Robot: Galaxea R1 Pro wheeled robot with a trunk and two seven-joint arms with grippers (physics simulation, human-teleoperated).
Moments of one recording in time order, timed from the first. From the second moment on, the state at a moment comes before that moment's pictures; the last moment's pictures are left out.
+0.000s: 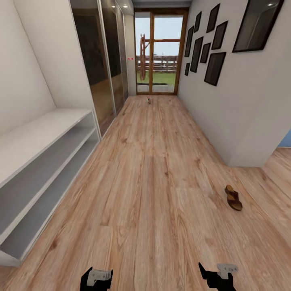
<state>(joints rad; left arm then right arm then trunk) -0.21 -0.06 0.14 -0.48 -0.21 -0.41 -0.08 -0.40 -0.14 -0.14 -0.12 -0.08 -0.55 0.29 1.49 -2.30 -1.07</state>
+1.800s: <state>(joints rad) -0.21 -0.06 0.14 -0.49 -0.13 -0.42 -0.08 -0.40 -0.14 -0.14 -0.12 -0.08 -0.55 0.29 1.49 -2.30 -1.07</state>
